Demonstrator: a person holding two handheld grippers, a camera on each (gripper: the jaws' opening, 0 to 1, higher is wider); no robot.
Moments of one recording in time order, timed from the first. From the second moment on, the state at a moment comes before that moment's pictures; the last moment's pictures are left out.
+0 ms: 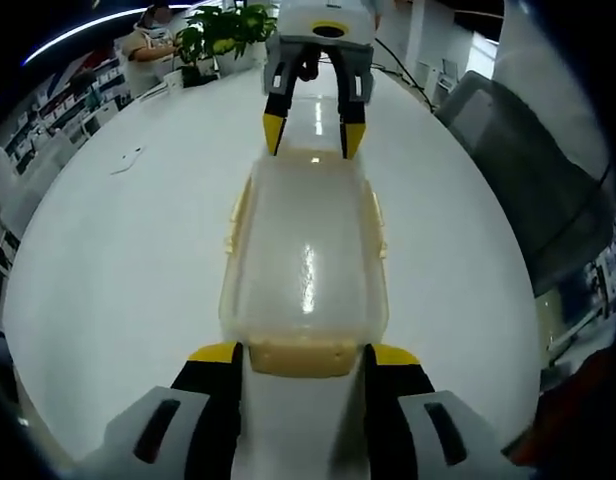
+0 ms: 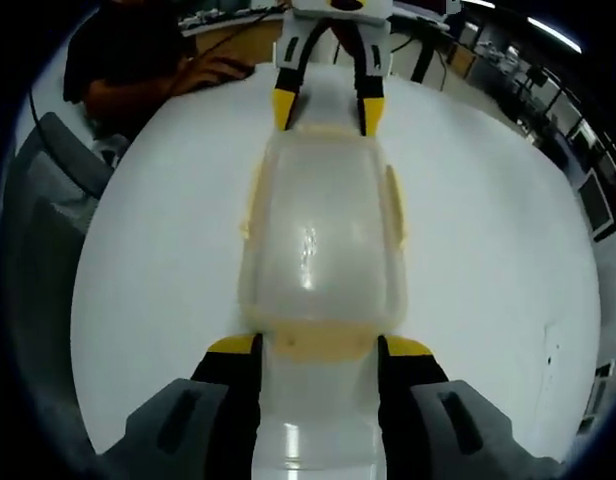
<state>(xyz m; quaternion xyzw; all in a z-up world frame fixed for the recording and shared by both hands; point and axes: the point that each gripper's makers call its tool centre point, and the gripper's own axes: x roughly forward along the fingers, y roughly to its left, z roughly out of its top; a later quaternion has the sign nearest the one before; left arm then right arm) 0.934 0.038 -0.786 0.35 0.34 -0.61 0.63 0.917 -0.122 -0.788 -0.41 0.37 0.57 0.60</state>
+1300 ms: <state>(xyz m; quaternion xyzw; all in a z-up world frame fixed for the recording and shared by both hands) 0.925 0.030 -0.781 0.36 0.35 -0.61 0.61 0.918 -0.125 -0.790 -0.40 0.39 0.57 0.60</state>
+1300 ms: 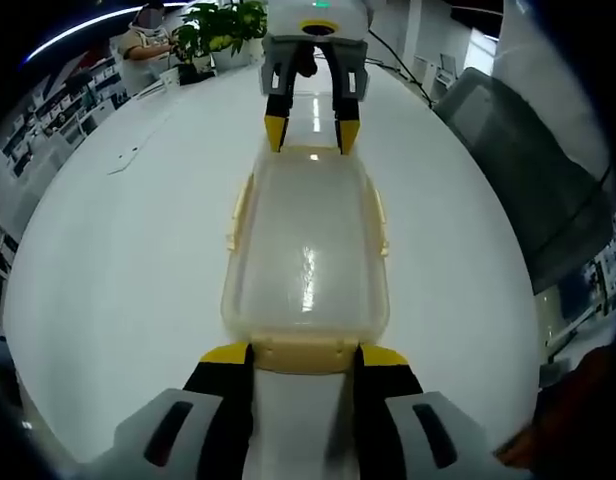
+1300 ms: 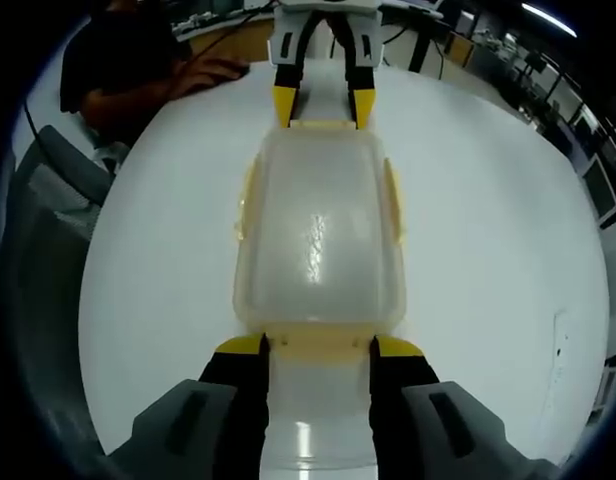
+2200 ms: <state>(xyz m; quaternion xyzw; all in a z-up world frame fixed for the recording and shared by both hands) 0.901 0.029 -0.693 0.39 0.36 -0.58 0.62 0.902 -0.127 -0.712 -0.40 0.35 0.59 0.60</state>
